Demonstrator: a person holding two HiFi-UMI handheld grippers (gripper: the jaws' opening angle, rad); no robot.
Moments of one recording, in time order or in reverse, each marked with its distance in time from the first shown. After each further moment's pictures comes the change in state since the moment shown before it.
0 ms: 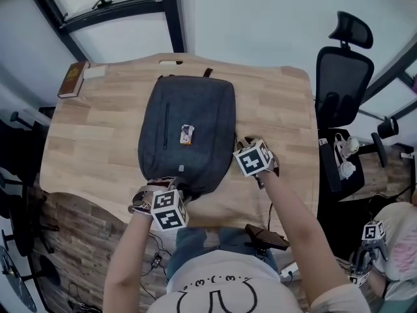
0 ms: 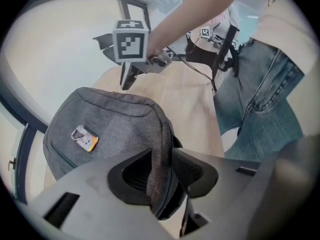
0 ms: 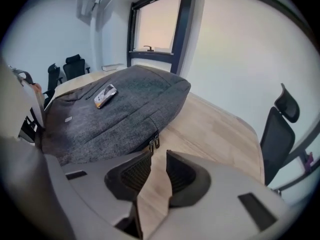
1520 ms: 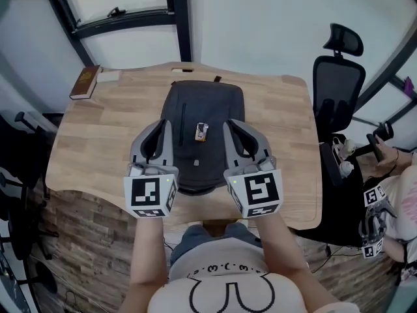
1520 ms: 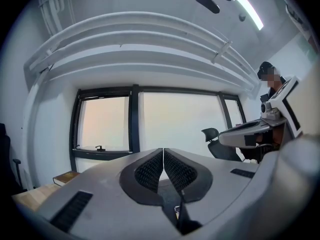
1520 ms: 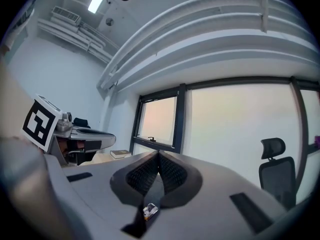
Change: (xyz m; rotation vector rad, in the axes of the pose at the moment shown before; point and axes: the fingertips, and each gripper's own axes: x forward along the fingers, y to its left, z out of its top) left arm -0.294 0.137 0.027 -0.614 -0.987 0.991; right arm -0.276 0.110 0.179 0.068 -0.939 -0.093
